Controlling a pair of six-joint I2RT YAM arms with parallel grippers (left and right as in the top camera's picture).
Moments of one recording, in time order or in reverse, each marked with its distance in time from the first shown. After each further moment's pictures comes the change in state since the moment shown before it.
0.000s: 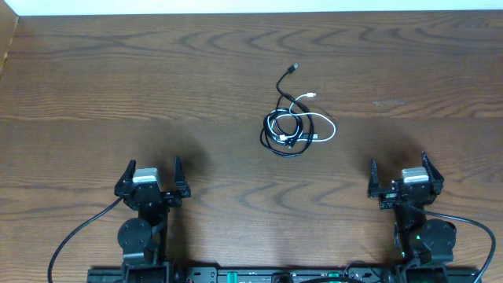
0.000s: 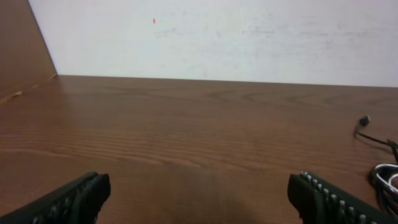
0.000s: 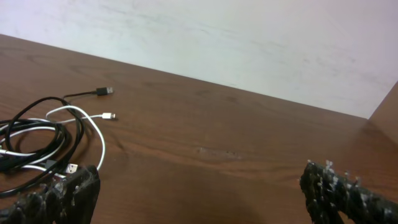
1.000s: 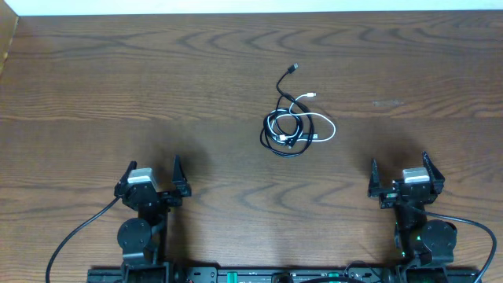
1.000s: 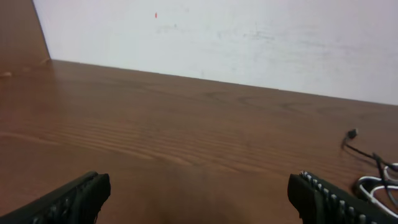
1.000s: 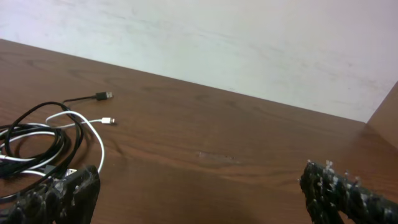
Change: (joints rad) left arm 0.000 0.000 0.008 -0.013 0.000 -0.109; right arm 0.000 0.000 0.000 0.018 0.002 0.000
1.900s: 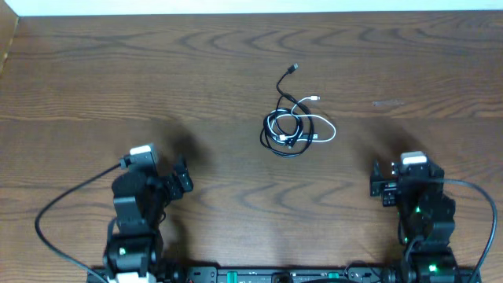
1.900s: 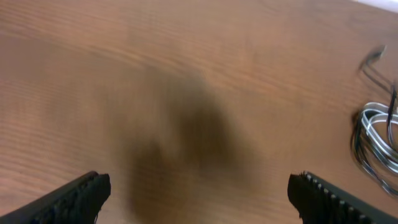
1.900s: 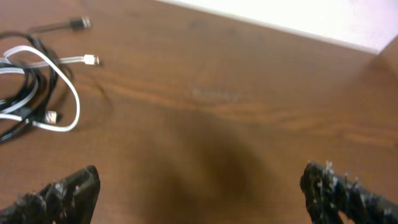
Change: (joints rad) left arm 0.000 0.599 0.363 -0.293 0.048 -0.083; right arm 0.000 0.397 0.193 -0.134 0.084 0.012
